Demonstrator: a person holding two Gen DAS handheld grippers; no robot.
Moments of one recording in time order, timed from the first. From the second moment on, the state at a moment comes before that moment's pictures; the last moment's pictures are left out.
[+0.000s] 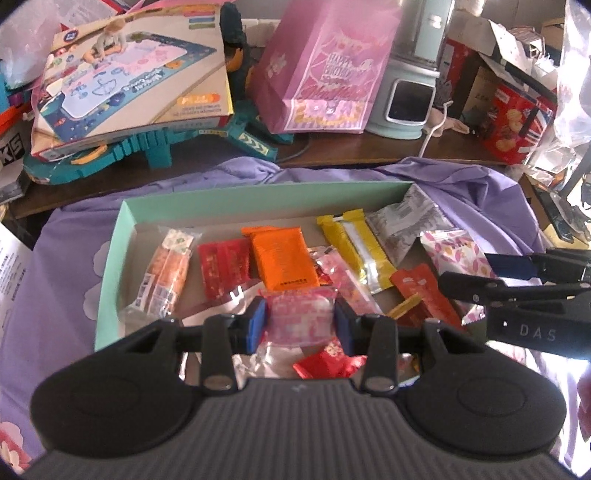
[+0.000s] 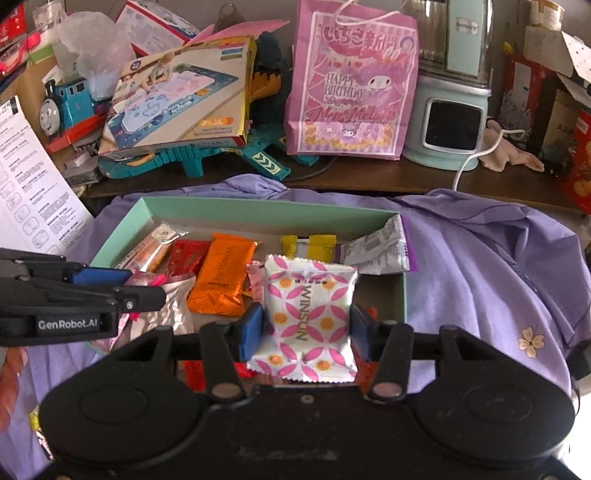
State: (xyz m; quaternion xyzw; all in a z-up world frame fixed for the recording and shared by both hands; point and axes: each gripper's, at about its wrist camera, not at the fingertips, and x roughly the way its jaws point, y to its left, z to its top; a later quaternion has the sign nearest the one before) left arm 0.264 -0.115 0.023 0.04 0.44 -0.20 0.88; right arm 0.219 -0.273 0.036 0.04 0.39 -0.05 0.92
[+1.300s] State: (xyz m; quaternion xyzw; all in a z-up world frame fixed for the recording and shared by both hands) left arm 0.211 -0.102 0.050 0.08 0.41 -0.15 0.89; right arm 0.172 -0.257 0.059 0.05 0.37 -0.05 0.93
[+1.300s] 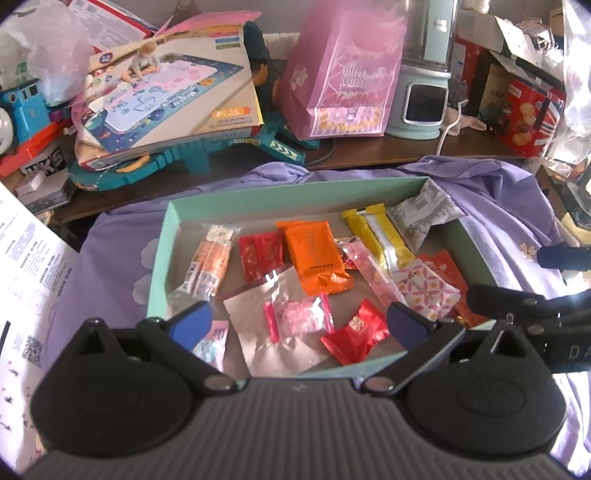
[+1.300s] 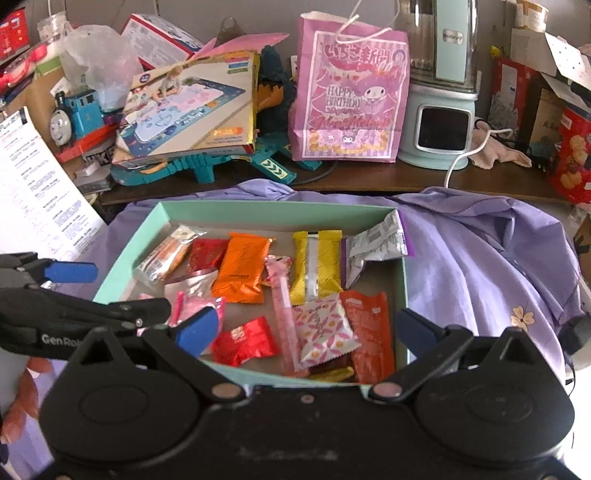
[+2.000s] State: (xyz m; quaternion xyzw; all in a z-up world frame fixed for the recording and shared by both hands) left arm 0.074 -0.005 0.005 0.06 0.46 -0.13 0.88; right arm 0.039 -0.221 0.001 0.08 0.44 -0.06 0.89
